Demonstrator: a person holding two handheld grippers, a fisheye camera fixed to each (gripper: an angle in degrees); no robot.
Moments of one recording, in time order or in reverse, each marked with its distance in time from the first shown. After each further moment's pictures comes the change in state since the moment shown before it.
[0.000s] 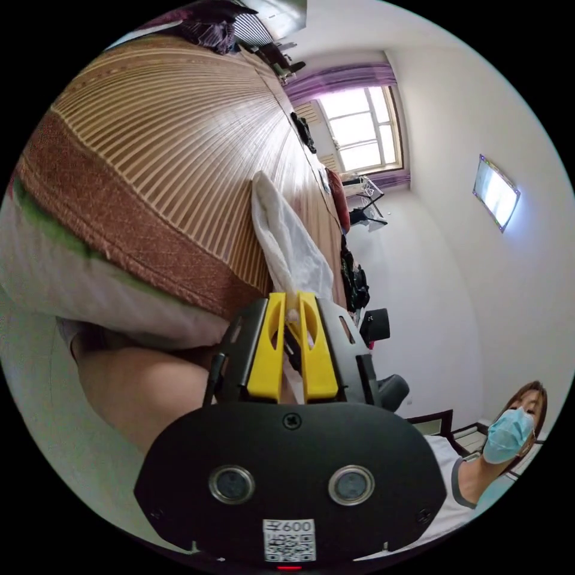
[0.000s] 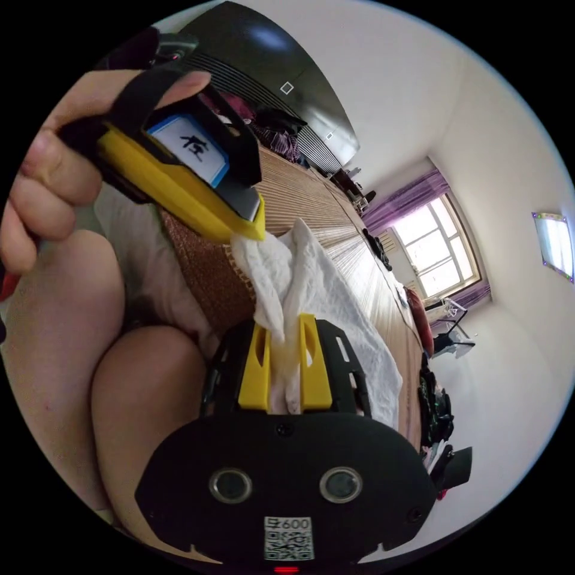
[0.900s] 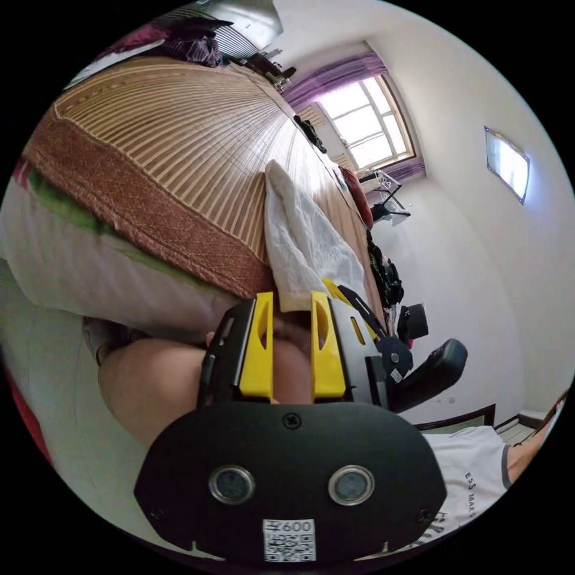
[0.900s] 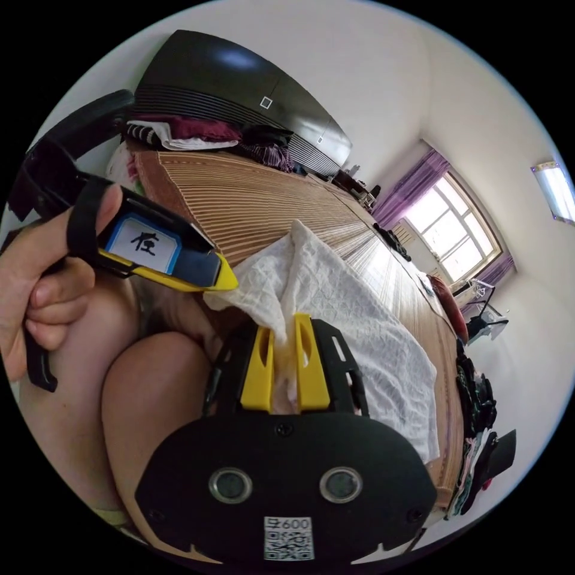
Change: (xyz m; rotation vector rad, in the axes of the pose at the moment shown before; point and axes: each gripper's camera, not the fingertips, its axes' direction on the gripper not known) left arm -0.003 0.004 0.011 0.103 -0.172 0.123; right arm 0.028 -0.010 0.011 0.068 -0.149 0.145
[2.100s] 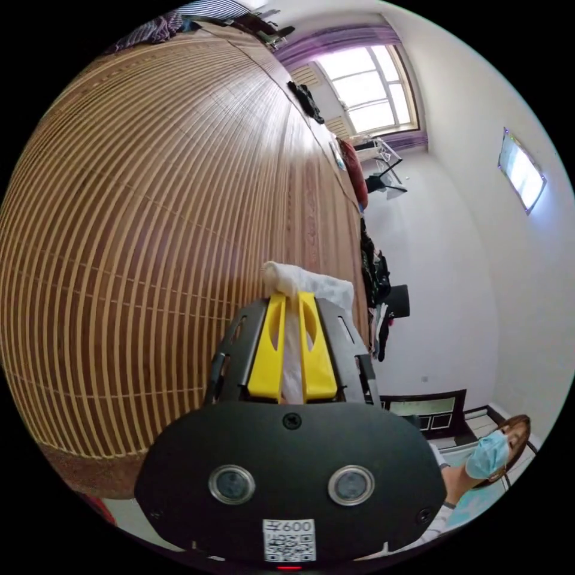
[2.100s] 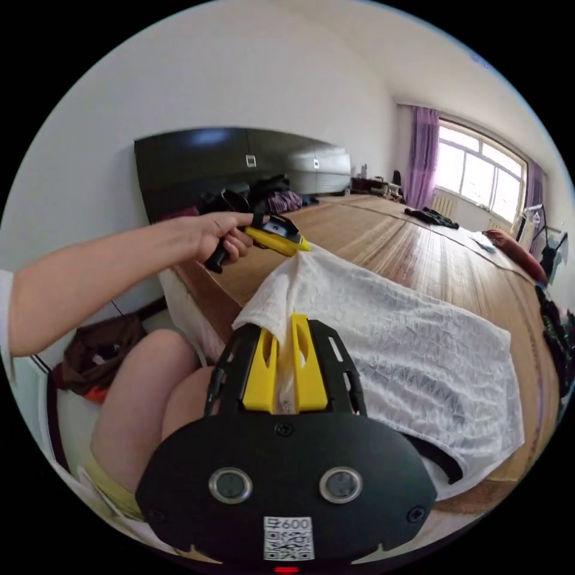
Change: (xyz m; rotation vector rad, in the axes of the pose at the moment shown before) left arm -0.200 -0.298 0.203 -0.236 0.123 -0.016; right arm 0.324 -0.224 -0.276 0.253 -0.466 0.361
